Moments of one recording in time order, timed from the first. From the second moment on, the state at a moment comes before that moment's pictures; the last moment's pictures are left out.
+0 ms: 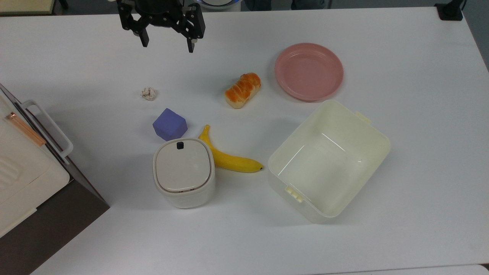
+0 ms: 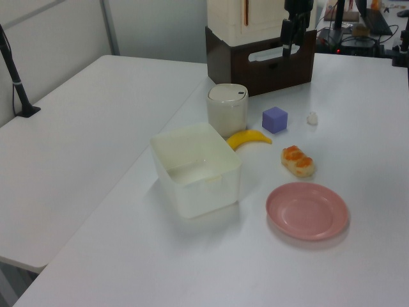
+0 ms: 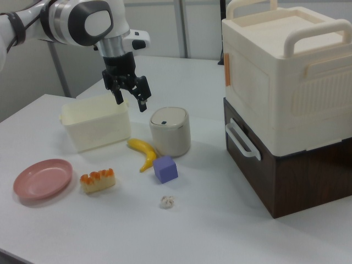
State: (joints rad) arm -0.13 0.10 0.04 -1.57 -0.01 1.74 0.05
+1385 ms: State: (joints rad) arm -0.13 0.13 0.04 -1.57 0.00 1.79 0.05
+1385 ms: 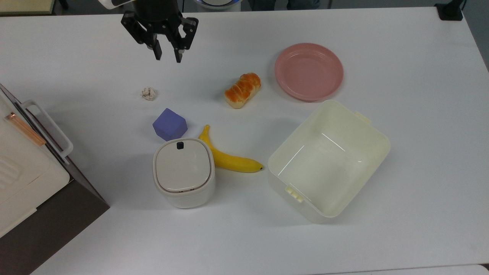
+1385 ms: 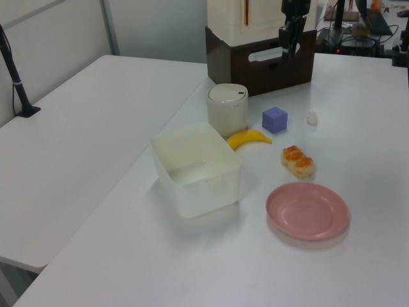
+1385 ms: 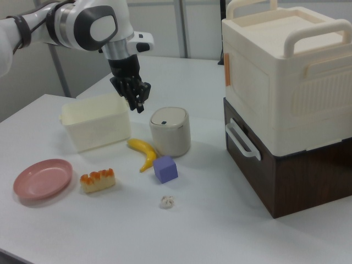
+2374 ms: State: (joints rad) arm -0.08 0.39 0.05 -1.58 0.04 2.31 0.02
